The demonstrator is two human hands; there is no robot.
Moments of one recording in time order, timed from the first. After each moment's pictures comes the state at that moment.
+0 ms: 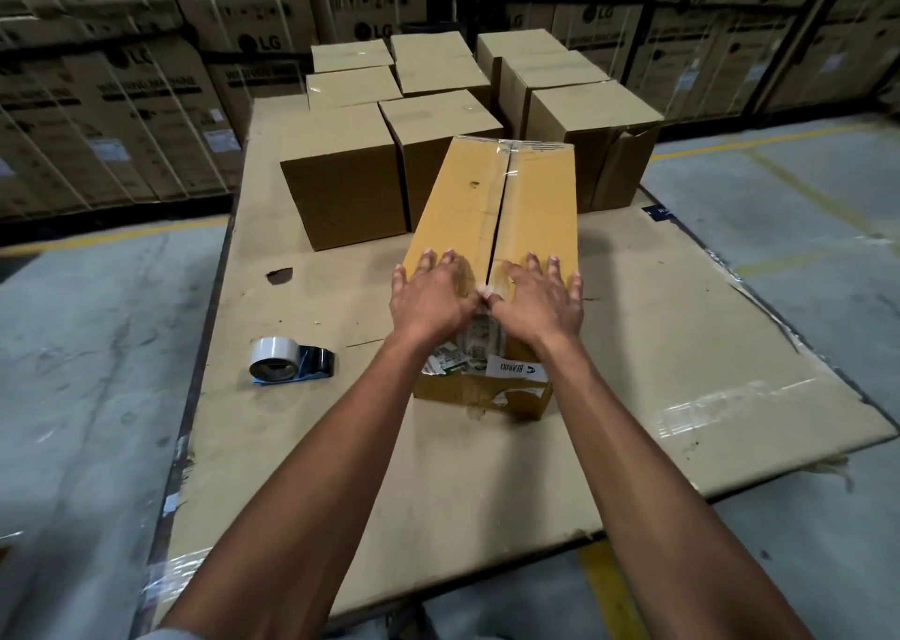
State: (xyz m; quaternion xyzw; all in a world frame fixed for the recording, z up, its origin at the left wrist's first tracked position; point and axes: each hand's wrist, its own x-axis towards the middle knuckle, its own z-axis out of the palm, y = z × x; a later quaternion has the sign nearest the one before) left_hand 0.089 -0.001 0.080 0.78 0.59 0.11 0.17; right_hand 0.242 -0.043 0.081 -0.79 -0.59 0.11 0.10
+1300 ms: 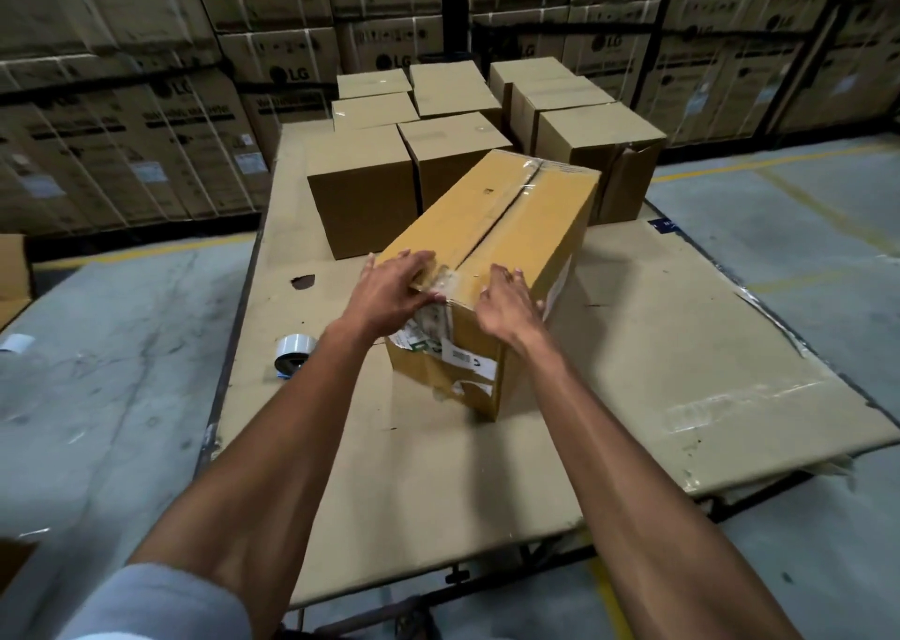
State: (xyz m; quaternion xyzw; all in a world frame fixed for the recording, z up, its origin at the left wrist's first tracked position) left_hand -0.001 0.008 0.077 0.83 0.51 0.18 0.13; right_hand 0.200 -0.068 0.098 -0.73 -0.61 0.24 0.20
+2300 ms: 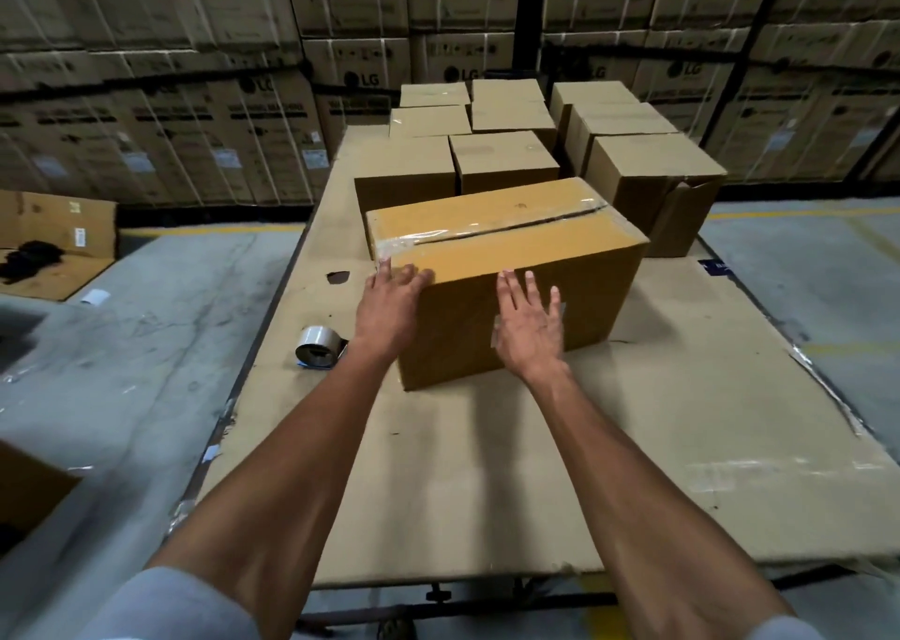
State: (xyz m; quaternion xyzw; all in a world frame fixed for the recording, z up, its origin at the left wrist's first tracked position) left_hand 0.010 -0.014 0.070 0.75 0.65 0.13 0.01; right_hand 0.233 -0.021 0.035 -0.67 -0.74 -0.03 0.07
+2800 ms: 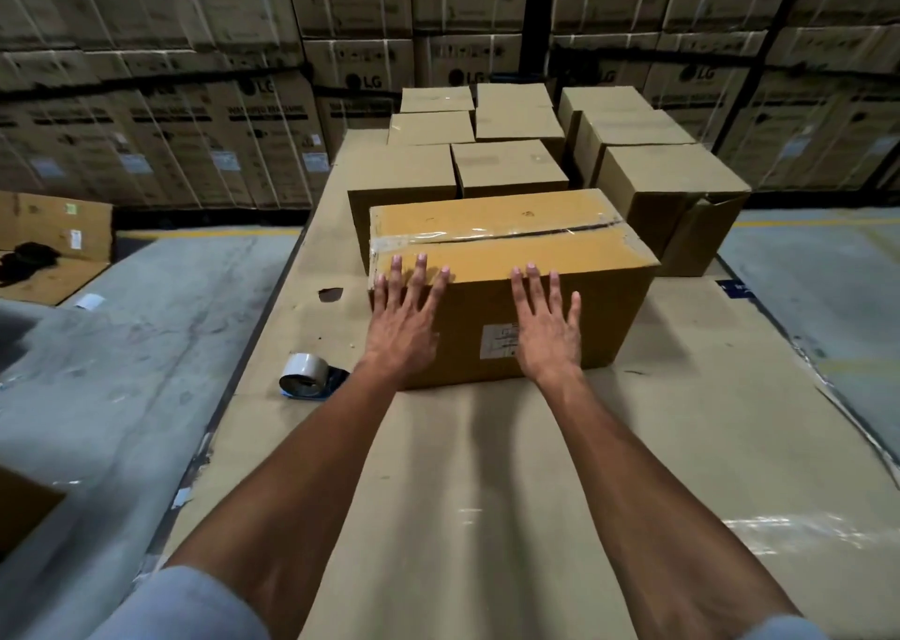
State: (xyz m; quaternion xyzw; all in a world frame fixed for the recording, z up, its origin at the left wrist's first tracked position) left_hand 0.021 0.059 0.030 0.78 0.62 0.05 -0.05; right_hand 0.262 0.057 0.023 -0.68 -0.73 -0.02 0.05
